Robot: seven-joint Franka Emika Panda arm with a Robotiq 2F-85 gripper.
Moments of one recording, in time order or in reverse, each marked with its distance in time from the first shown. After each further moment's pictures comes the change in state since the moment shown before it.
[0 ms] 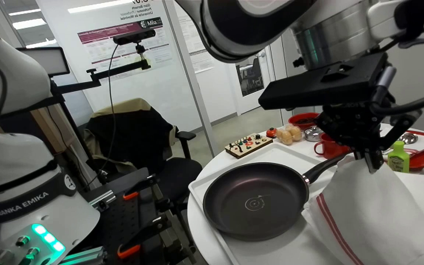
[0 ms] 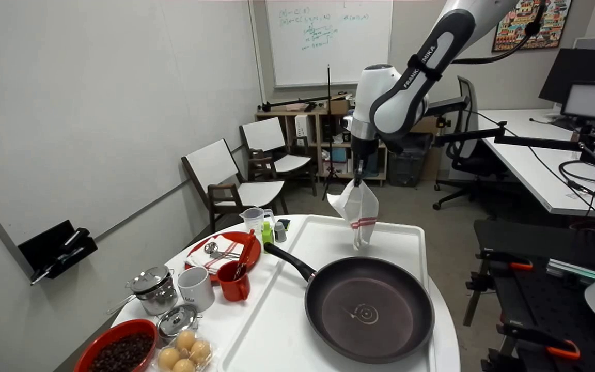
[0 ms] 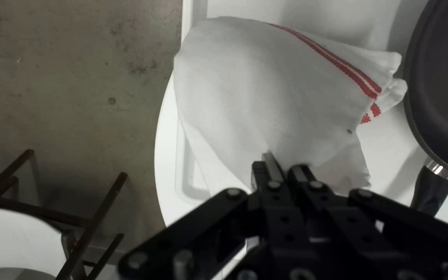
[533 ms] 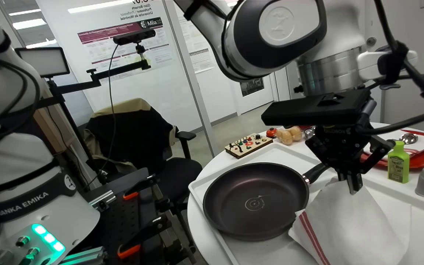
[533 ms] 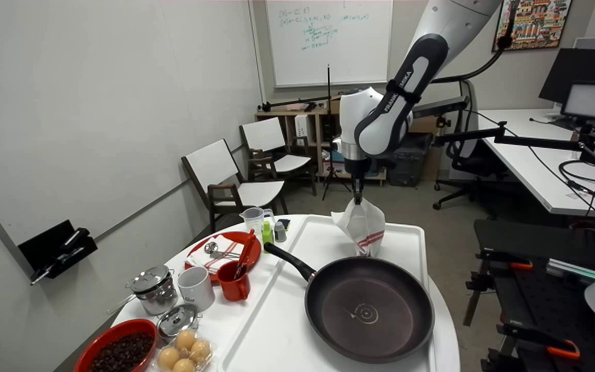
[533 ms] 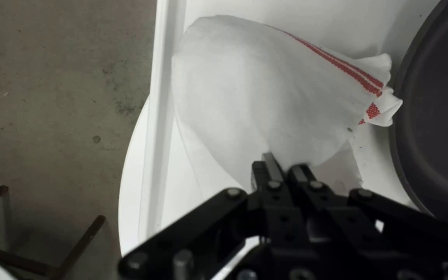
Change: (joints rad) arm 0.311 0.099 -0.247 0.073 0.052 -0.099 0.003
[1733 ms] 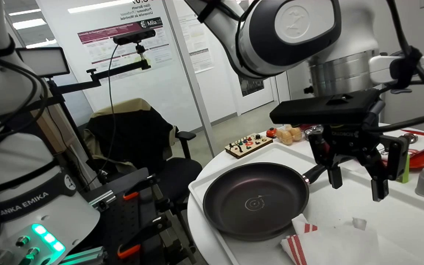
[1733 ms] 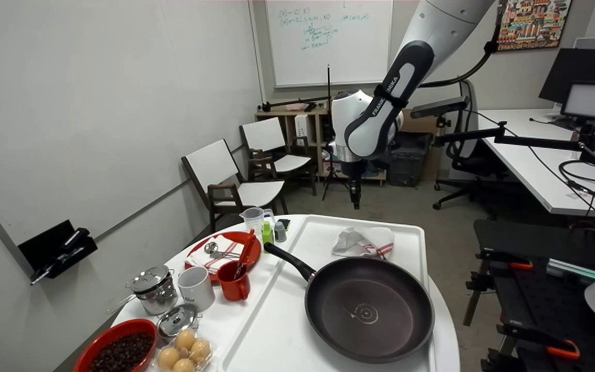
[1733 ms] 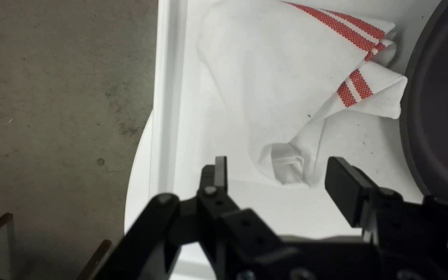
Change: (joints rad) arm 0.083 0.049 -0.076 0.078 0.054 -0.084 0.018
